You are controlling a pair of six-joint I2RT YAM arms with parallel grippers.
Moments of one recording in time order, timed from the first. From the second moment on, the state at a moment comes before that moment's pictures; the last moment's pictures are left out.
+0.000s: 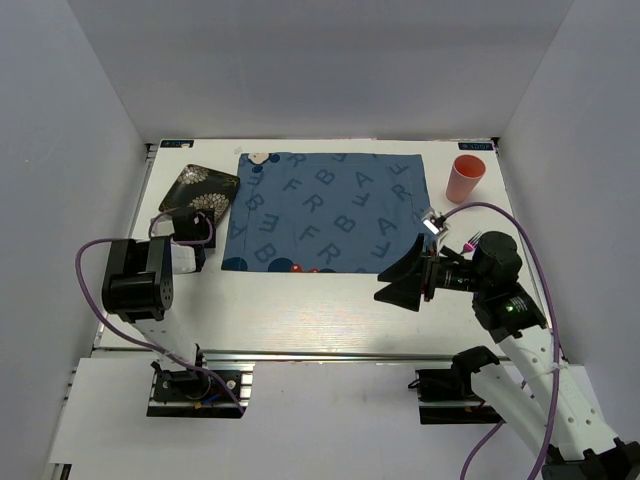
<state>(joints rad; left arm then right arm) 0.07 1.76 0.66 0.54 -0.15 -1.44 0.37 0.63 0.66 -0.15 -1.04 0.56</state>
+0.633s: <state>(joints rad) 0.09 1.84 0.73 0.51 -0.20 -1.43 0.37 0.65 0.64 -0.16 -1.03 0.56</state>
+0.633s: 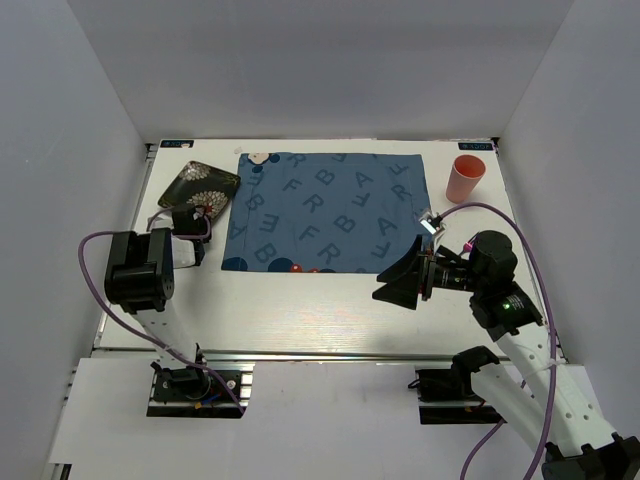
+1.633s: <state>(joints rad) 0.02 1.67 1.01 0.43 0.40 -1.06 0.37 0.61 0.67 -0.36 -0.69 0.52</state>
